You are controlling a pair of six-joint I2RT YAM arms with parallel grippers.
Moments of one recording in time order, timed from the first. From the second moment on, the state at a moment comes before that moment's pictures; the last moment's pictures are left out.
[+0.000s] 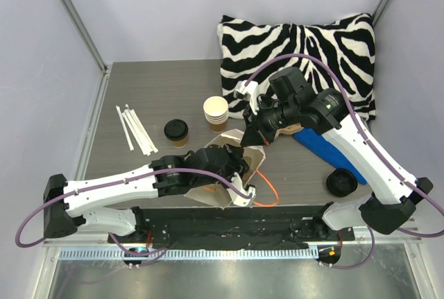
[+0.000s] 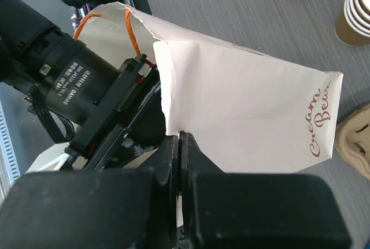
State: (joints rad) left arm -1.24 1.20 1.02 -0.40 -0.14 1.21; right arm 0.71 1.36 1.68 -1.12 -0.56 -0.15
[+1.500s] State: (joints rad) left arm -1.23 1.20 1.42 -0.83 -0.02 1.14; right arm 0.71 1.35 1.68 -1.10 -0.50 -0.17
